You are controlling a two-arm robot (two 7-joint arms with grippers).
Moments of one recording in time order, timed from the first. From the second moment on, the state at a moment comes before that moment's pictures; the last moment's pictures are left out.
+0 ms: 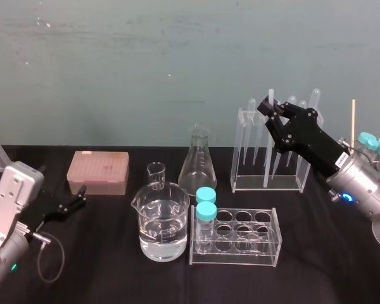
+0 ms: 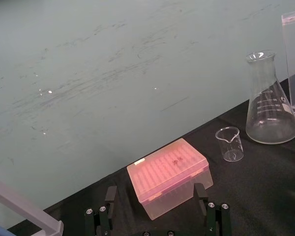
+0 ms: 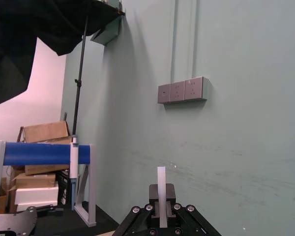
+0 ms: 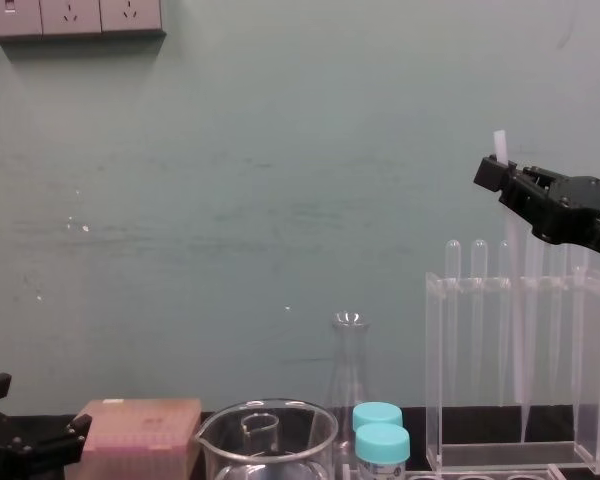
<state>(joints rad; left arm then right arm) -0.20 0.60 0.45 -1.41 -0.25 -0.12 0.03 0.48 0.37 -0.32 -1.14 0.66 -0.42 0.82</state>
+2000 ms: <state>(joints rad) -0.20 0.60 0.45 -1.41 -0.25 -0.12 0.03 0.48 0.37 -0.32 -1.14 0.66 -0.42 0.82</state>
